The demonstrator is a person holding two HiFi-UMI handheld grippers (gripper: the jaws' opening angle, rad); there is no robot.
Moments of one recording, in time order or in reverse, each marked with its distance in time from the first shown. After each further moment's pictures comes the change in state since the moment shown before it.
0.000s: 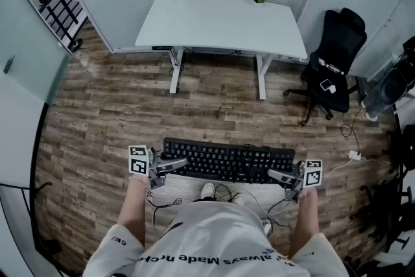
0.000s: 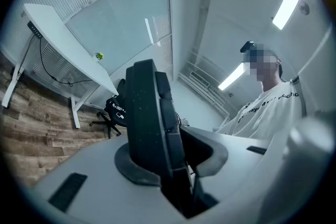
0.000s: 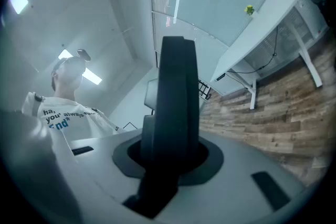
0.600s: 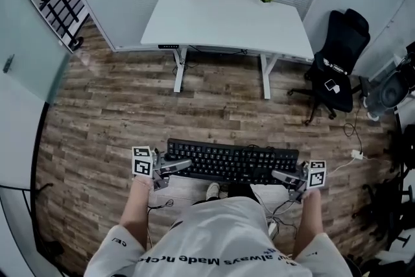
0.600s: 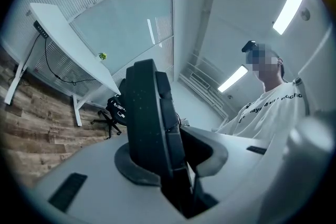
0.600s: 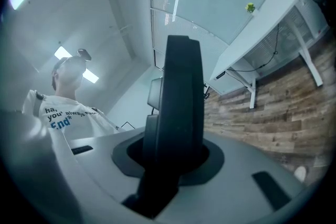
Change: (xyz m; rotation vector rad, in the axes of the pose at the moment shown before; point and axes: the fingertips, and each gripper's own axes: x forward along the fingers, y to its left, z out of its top) left arm -0.038 0.009 0.003 -0.030 0.005 -0.004; right arm 0.040 0.005 -0.009 0.004 0.005 -0.021
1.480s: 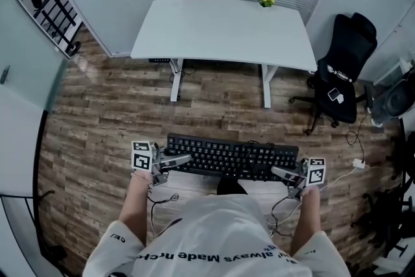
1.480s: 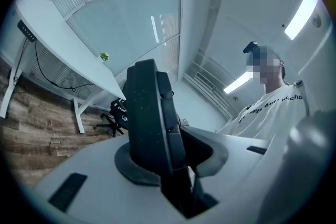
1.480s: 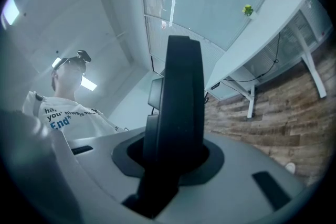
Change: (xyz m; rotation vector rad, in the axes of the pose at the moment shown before) left arm 0.061 0.092 0.095 -0.009 0.027 0.014; right arm -0.006 -0.085 0.114 0.013 -0.025 0.020
